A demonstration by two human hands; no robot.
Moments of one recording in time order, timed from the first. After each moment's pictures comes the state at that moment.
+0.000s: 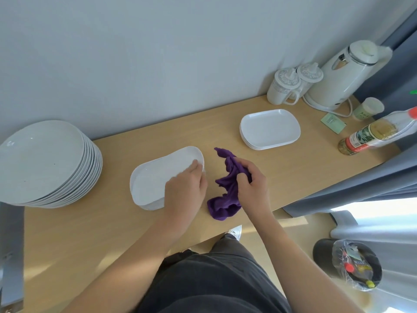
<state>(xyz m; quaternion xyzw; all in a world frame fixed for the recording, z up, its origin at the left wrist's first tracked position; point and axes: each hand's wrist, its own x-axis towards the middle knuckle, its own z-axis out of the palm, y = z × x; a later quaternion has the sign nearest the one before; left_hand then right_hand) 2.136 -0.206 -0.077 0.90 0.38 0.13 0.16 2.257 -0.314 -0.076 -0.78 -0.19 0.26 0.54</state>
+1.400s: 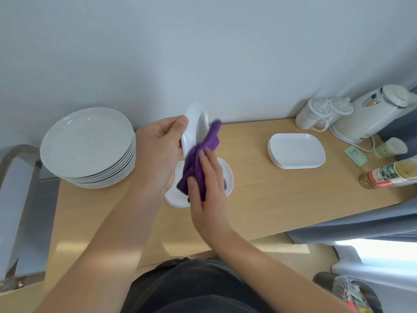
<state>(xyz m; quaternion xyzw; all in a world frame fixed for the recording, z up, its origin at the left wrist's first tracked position) 2.066 -0.131 0.043 0.45 0.42 0.42 0.66 2.119 -0.235 -0.060 -0.68 -0.47 0.15 0.54</state>
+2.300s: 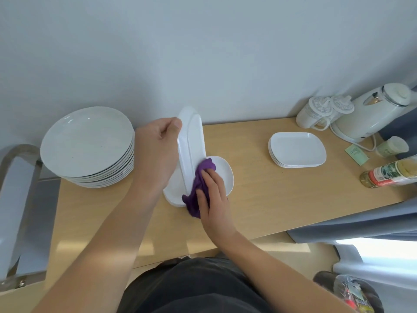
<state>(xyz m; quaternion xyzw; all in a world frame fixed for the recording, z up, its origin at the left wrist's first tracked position) 2.059 -0.119 0.023 0.61 0.48 0.40 0.49 2.138 -0.255 -0.110 -0.71 -0.51 0.14 0.46</state>
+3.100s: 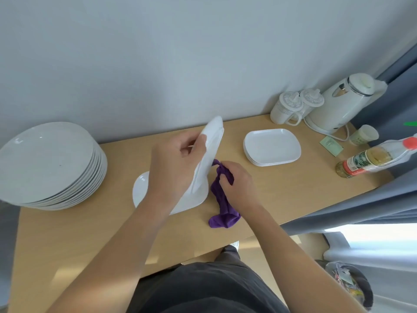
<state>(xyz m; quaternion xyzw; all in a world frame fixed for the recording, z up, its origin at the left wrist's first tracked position) 2.136 -0.170 0.031 0.70 0.39 0.34 0.49 2.271 -0.268 -0.079 -0.82 -0.41 0.21 0.35</state>
